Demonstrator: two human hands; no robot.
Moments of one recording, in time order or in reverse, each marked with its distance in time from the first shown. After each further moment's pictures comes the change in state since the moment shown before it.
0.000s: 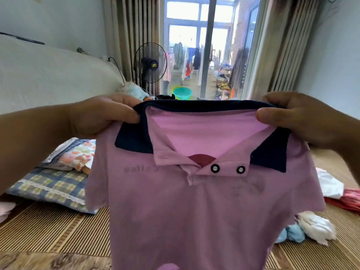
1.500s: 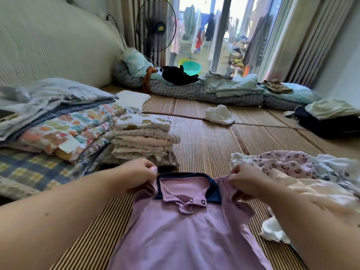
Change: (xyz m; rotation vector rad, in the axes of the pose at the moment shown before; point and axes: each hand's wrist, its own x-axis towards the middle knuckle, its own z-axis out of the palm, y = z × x) left_hand 0.096 -0.275 0.004 0.073 0.291 -0.645; right_hand 0.078 0.223 0.220 -0.026 -0.291 0.764
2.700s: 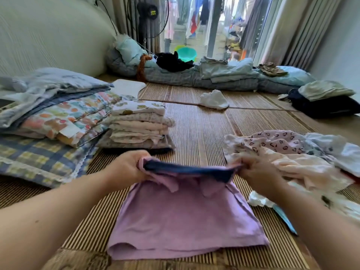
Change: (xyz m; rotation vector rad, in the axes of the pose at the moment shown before) left_hand -0.043 -0.021 0.012 0.235 0.094 0.460; right_hand -0.060 0.046 -0.001 0.255 0.134 -0.379
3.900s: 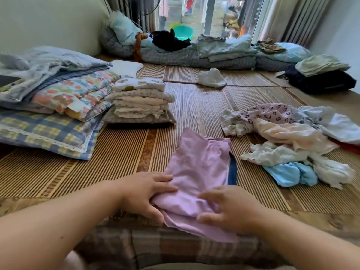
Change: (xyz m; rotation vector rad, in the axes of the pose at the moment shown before) left_hand -0.086 0.011 0.052 0.775 -0.724 0.069; right_hand -0.126 -0.021 0.074 -0.684 -0.477 -0.210
